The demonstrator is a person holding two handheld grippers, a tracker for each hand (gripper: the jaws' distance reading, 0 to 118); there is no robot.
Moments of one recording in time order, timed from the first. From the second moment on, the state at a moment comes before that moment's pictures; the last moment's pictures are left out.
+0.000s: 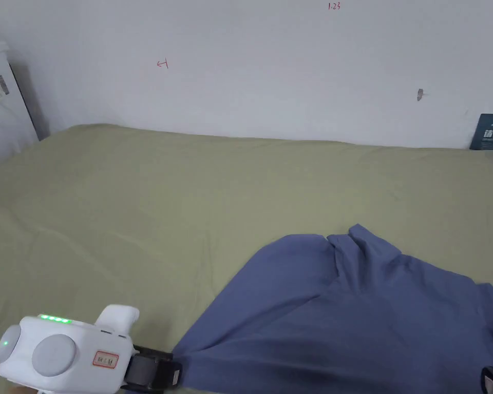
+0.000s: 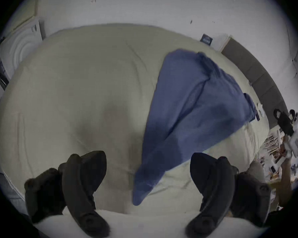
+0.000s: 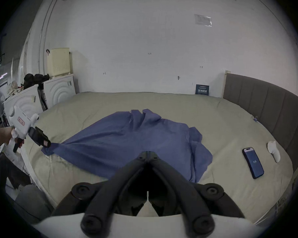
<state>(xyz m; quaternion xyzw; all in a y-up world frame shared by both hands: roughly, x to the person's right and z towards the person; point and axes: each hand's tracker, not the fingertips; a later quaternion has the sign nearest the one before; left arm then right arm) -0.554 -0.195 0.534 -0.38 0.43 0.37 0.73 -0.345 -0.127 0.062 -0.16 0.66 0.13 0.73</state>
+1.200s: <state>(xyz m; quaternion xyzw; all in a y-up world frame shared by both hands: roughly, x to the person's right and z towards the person) -0.539 -0.214 0.526 -0.34 0.44 0.38 0.74 -0.778 -0.162 -0.073 -0.28 0.66 0.45 0.53</state>
